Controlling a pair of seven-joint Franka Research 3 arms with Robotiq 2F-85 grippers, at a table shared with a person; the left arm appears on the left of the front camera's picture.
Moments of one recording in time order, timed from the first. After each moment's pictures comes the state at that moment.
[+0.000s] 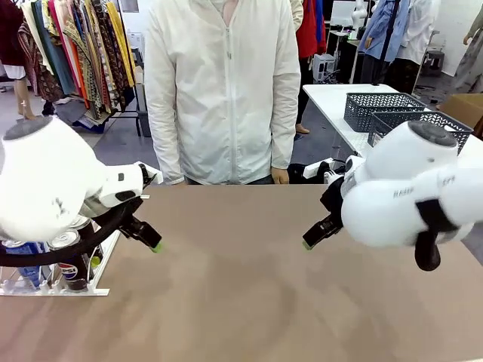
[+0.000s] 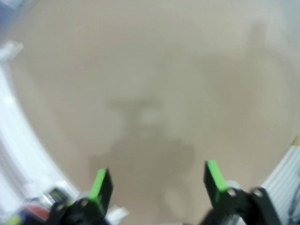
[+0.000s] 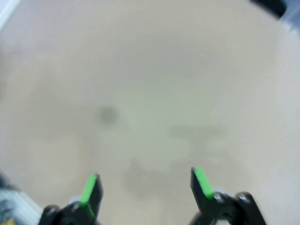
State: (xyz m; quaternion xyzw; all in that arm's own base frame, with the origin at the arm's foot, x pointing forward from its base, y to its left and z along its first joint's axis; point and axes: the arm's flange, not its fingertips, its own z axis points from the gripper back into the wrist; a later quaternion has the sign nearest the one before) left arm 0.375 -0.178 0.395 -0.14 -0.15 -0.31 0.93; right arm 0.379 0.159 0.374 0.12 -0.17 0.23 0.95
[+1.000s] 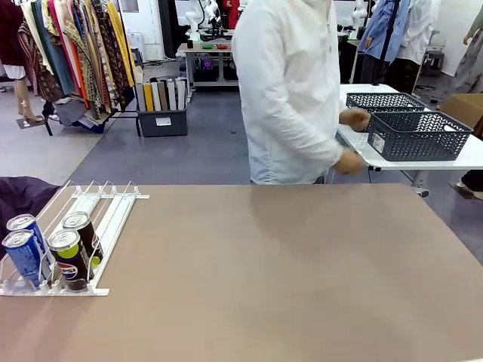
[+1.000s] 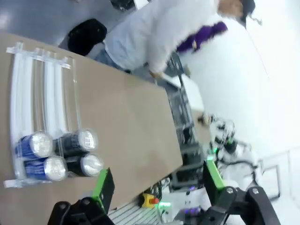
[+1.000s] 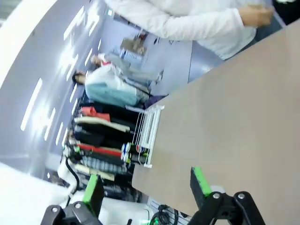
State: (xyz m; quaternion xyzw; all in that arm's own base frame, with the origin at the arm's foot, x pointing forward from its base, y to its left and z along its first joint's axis) left arm 0.287 0.199 0.553 -0.52 -0.28 0.08 0.81; right arm 0.251 -0.190 0.491 0.56 -0.32 -0.07 0.76
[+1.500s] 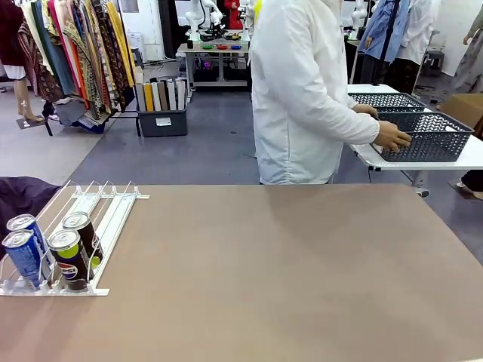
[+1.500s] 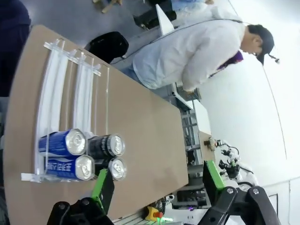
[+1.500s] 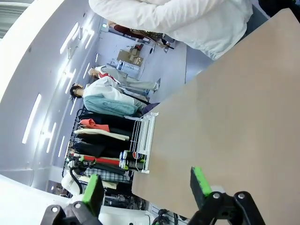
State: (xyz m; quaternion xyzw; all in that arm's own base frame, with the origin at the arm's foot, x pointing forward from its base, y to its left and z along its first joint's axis) left arm 0.283 0.221 0.528 -0.50 -0.29 0.13 0.81; right arm 0.246 -0.205 0.468 0.56 -0.32 -0.10 0.76
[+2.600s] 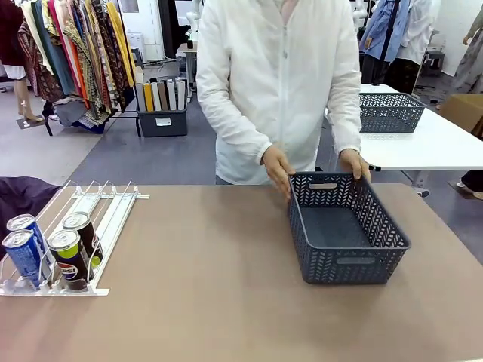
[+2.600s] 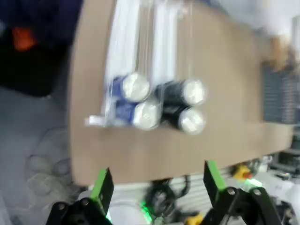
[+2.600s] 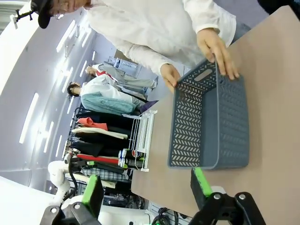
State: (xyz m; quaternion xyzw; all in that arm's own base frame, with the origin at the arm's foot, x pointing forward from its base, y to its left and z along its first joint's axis) left arm 0.297 0.119 0.561 -0.16 -0.14 0.08 0.97; right arm 0.242 -0.205 0.474 0.56 -0.31 -0.11 0.76
